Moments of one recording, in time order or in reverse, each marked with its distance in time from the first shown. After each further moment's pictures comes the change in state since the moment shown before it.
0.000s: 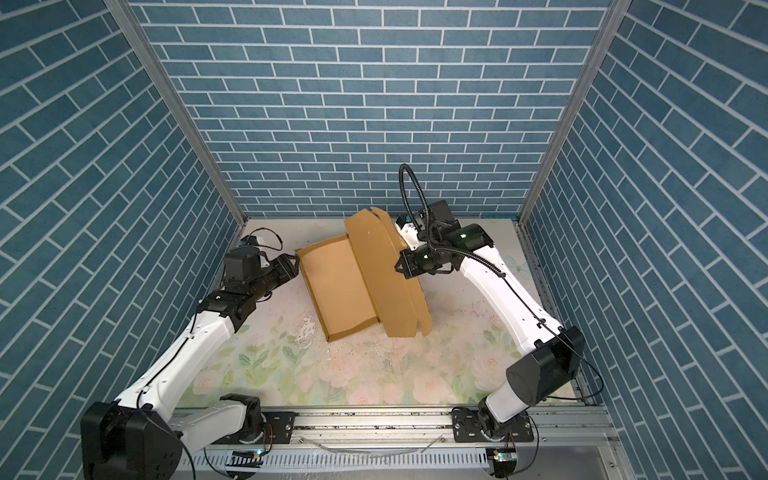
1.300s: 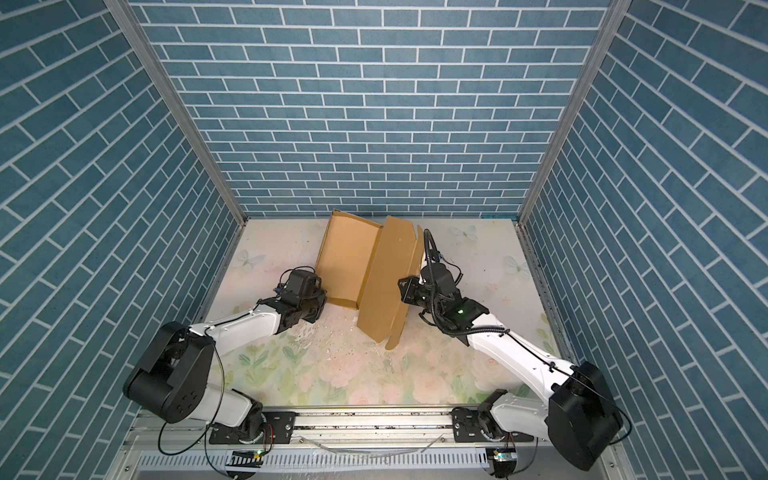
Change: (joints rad) left arm -0.280 0.332 -0.187 0.206 -0.164 -0.933; right arm 0.145 -0.390 -0.901 0.980 0.398 0.713
